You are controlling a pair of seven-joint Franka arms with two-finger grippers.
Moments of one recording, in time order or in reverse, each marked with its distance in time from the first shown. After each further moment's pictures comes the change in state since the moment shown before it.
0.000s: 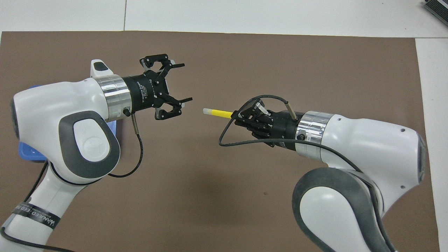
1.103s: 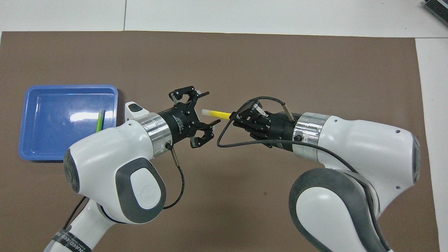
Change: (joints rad) left arm -0.203 -0.070 0.002 -0.169 -0.003 0.273 -0.232; right arm 0.006 0.003 0.000 -0.007 0.002 0.009 0.001
